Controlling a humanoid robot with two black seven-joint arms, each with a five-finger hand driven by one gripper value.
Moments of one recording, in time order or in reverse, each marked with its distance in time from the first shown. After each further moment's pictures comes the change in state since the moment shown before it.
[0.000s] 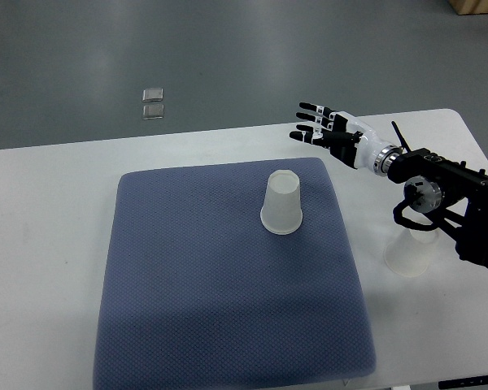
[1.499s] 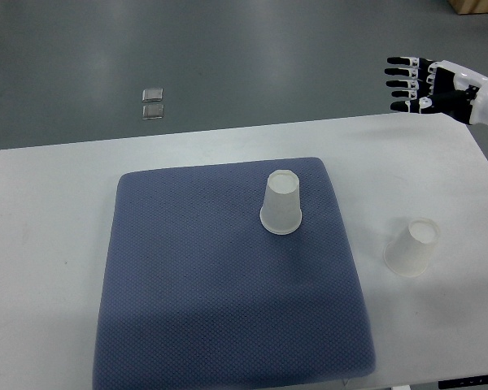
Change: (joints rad) left arm -0.005 0.000 0.000 0.005 0.000 0.000 -0.001; right arm 0.051 -0.429 0.042 0.001 -0.314 0.381 0.135
